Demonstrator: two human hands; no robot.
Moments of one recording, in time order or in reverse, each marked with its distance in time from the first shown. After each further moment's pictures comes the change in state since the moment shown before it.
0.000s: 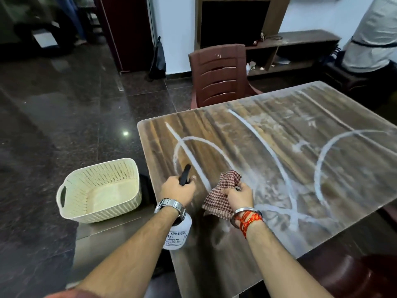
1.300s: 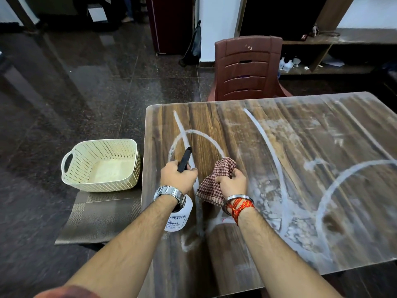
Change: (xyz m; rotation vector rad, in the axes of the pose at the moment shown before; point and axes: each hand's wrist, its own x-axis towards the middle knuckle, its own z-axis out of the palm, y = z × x) left_hand -0.012 0.055 0.056 -0.123 0.228 -0.074; right_hand 0.069 -0.037 -0.021 -0.229 -0.177 -0.110
